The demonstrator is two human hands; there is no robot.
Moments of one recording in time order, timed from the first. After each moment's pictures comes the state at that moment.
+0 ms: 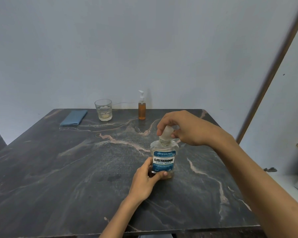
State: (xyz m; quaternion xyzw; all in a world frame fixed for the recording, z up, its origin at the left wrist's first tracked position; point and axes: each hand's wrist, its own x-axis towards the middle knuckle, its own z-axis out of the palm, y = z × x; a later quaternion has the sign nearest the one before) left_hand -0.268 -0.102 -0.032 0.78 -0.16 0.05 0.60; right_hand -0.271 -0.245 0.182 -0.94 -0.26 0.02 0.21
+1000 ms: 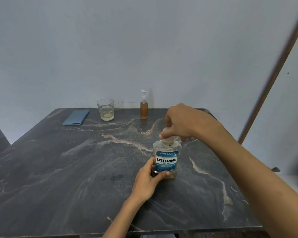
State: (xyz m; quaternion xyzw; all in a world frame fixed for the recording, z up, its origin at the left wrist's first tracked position) left_hand -0.271 -0.102 -0.029 0.78 -0.15 0.05 0.60; right_hand -0.267 -0.222 0.198 -0.98 -0.17 0.00 0.04
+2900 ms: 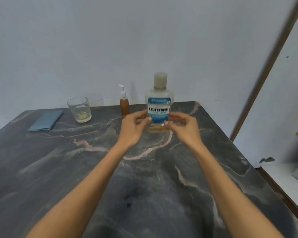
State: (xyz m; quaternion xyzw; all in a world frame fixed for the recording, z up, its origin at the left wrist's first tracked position) left_hand -0.136 -0.142 0.071 0.82 -0.15 0.16 0.53; right_hand -0.153 -0.312 0.072 -0.77 -0.03 -0.16 0.61
